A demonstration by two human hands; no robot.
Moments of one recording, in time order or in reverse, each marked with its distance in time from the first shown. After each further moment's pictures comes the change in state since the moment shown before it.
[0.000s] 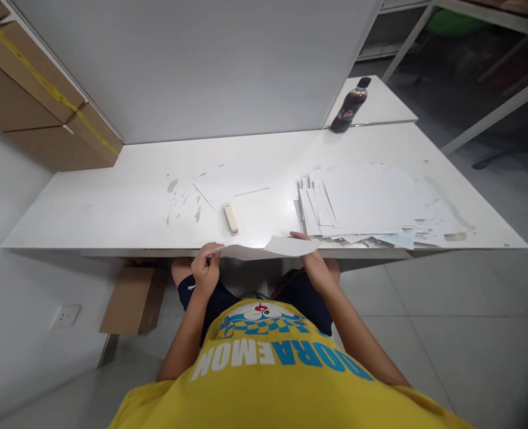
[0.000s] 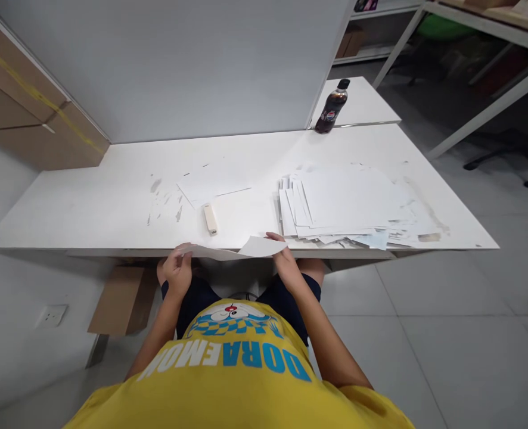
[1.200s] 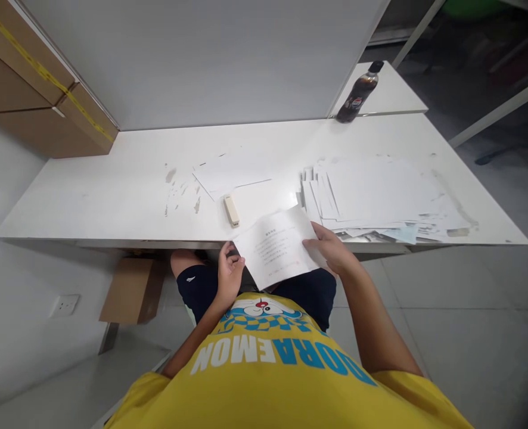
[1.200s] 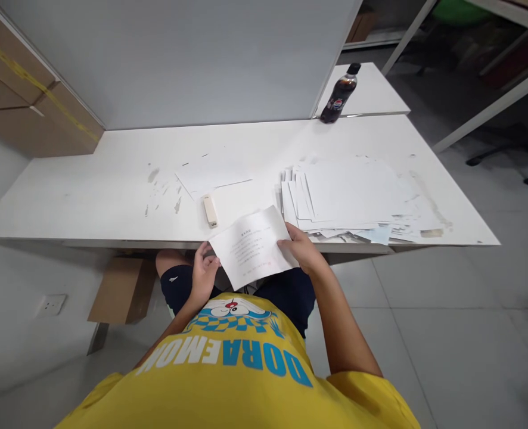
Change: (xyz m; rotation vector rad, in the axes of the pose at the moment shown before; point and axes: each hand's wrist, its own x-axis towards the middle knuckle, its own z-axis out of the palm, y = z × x) left_hand -0.061 -0.023 0.033 -0.079 -0.192 -0.292; right_hand 0.023 -0.025 -0.040 -0.201 -0.161 0.297
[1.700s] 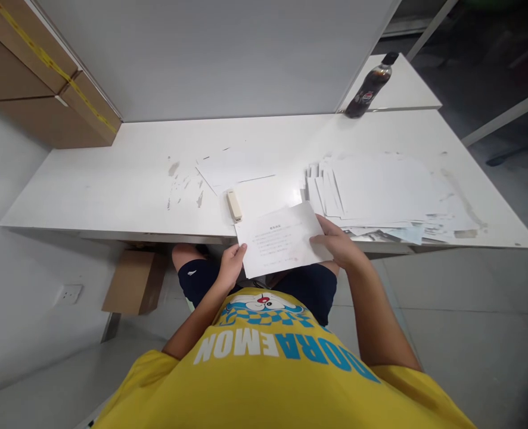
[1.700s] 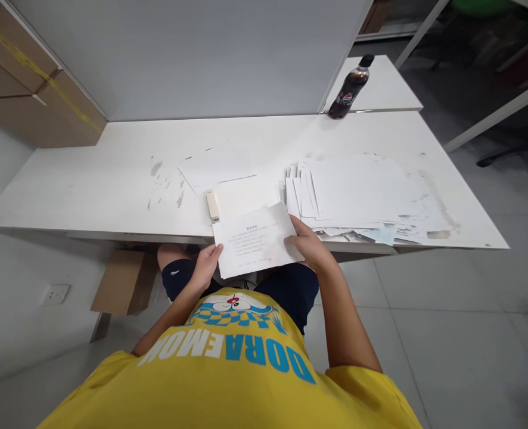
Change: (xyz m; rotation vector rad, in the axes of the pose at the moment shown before) left_hand 0.019 0.024 0.012 -0.040 -0.088 -0.308; right_hand 0.001 -0.006 -0.009 -0.072 -0.030 -0.057
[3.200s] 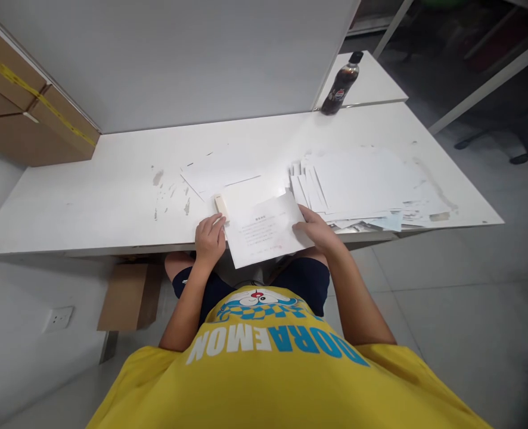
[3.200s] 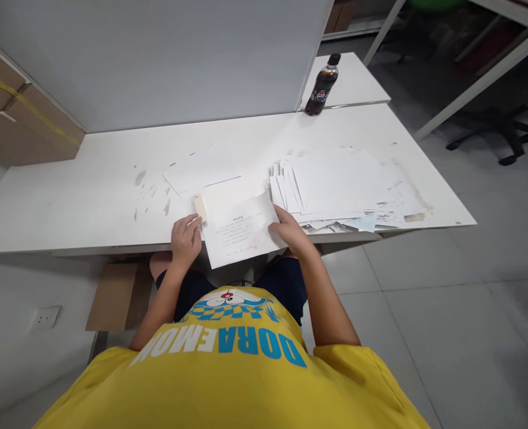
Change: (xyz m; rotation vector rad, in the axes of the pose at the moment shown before) left_hand 0.070 0.036 -0.038 0.978 0.133 1.105; right_hand 0.021 -0.014 0.010 -0.040 0.091 -0.058
